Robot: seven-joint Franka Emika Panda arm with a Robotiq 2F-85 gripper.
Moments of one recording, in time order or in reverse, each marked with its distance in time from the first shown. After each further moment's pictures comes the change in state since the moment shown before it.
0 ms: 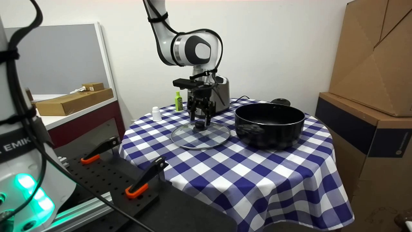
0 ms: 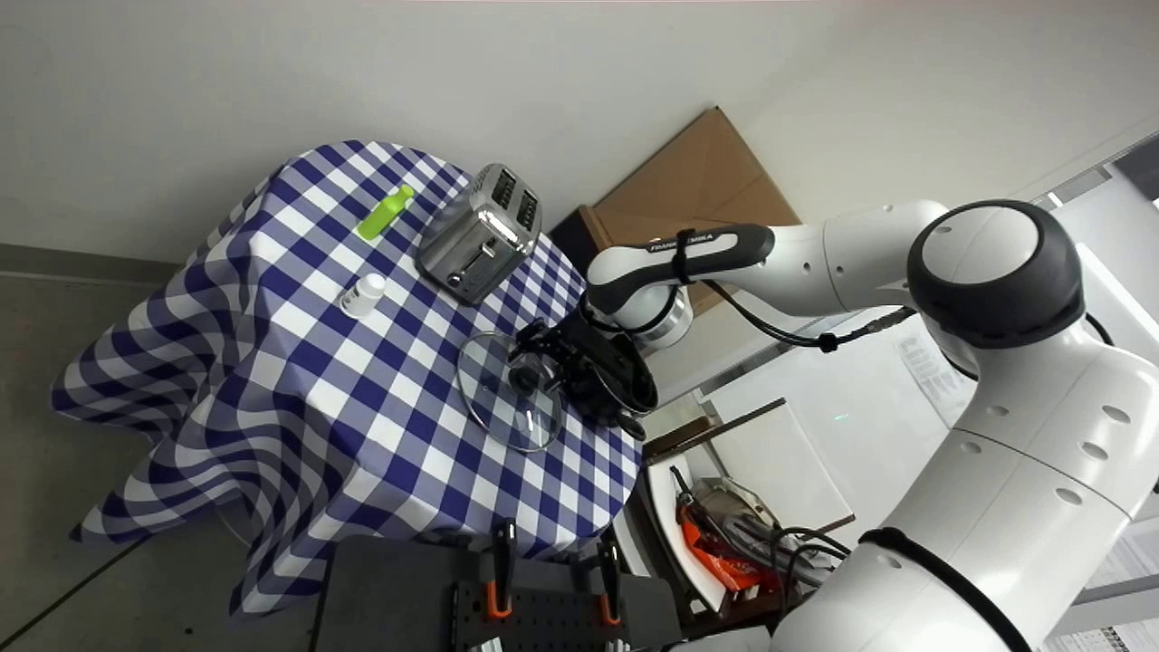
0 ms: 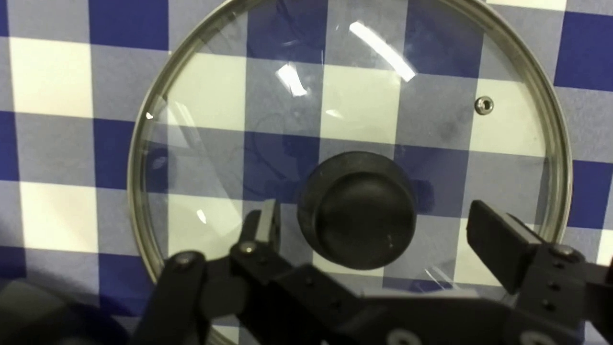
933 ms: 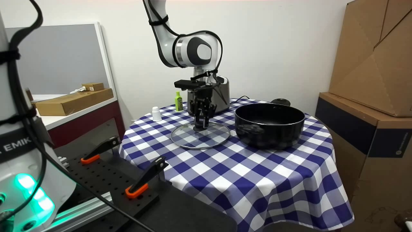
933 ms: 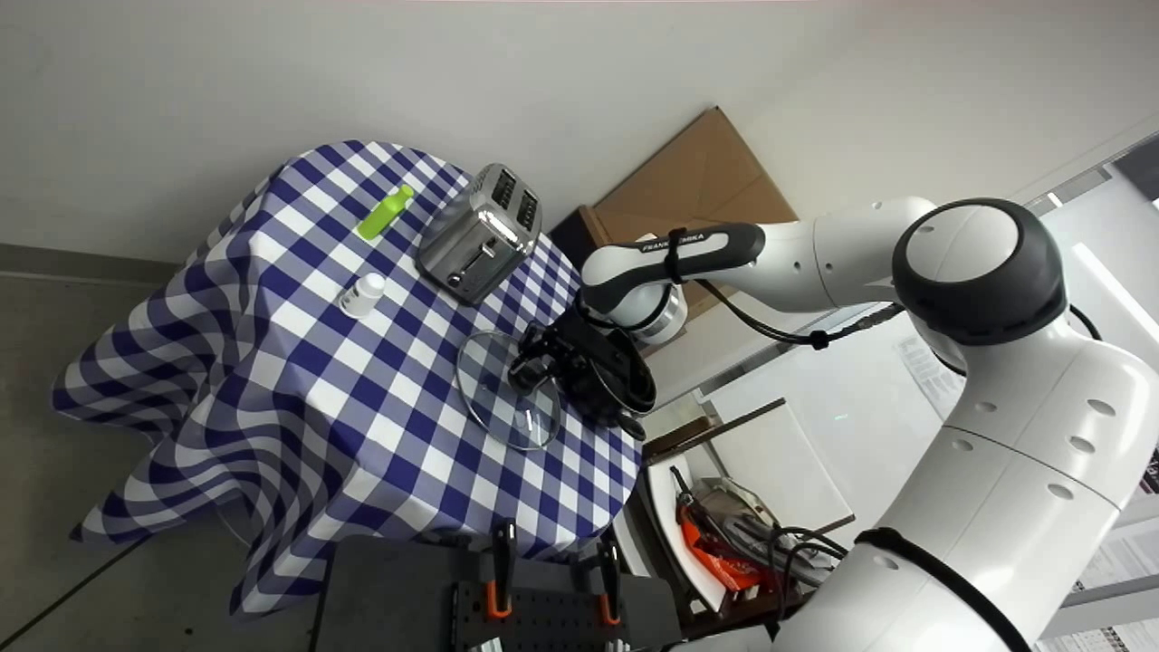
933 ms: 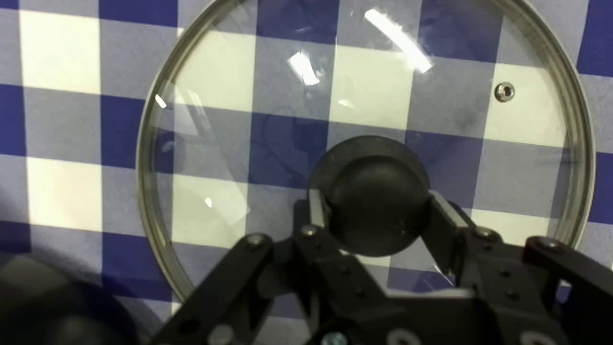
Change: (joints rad) arm 0.026 0.025 -0.023 0.036 -0.038 -0.013 0.017
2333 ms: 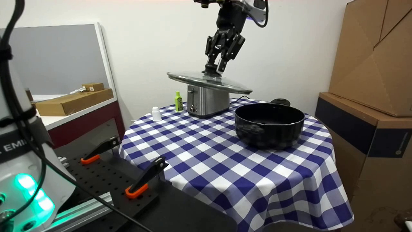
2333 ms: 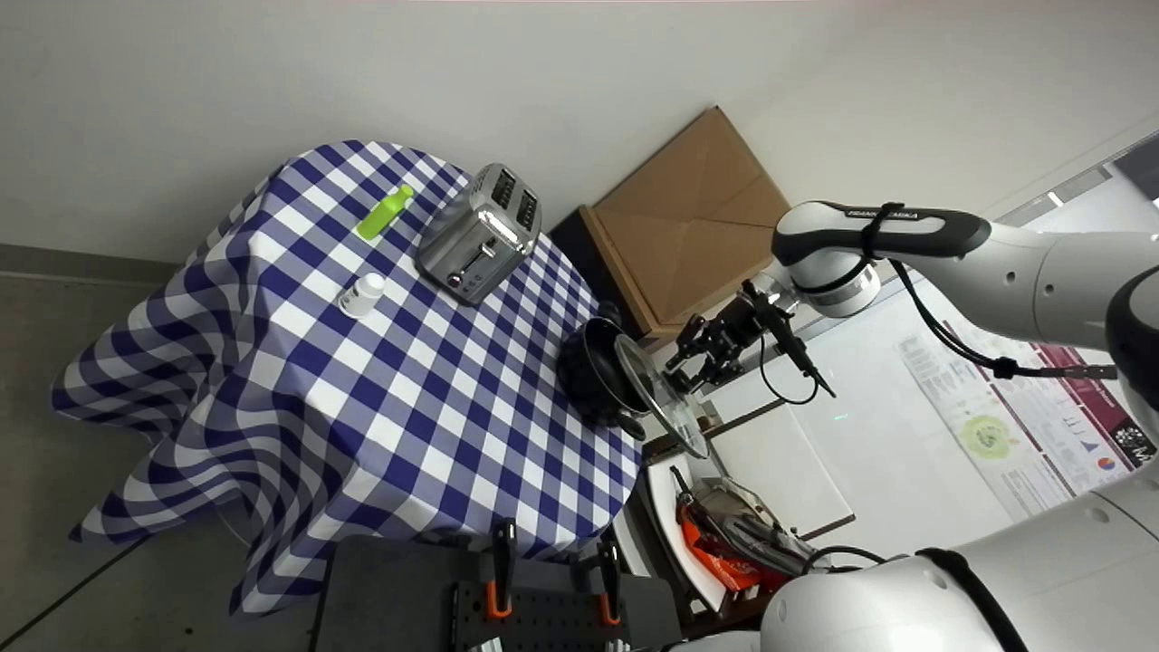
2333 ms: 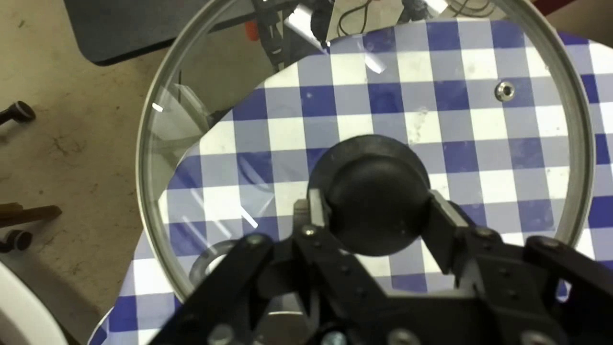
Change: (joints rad) arm -0.213 -0.450 -0.111 0.044 0.008 -0.742 -0.142
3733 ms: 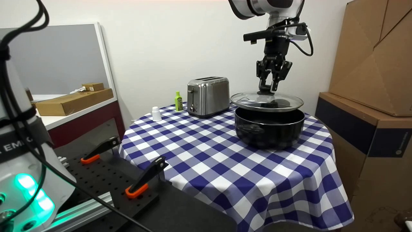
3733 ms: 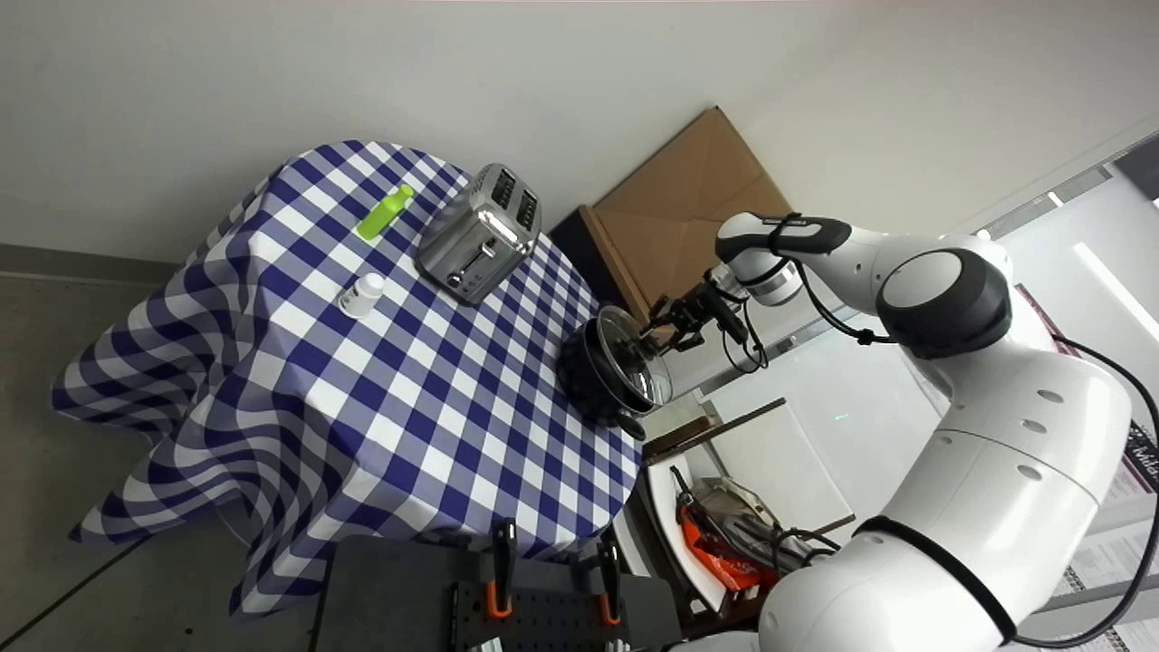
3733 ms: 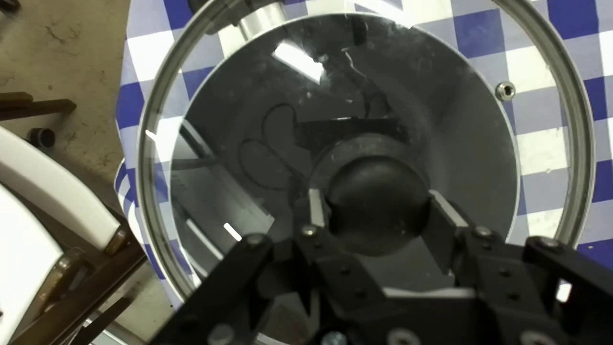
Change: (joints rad) arm -0.053 0.521 -0.016 0.562 0.046 0.186 0.070
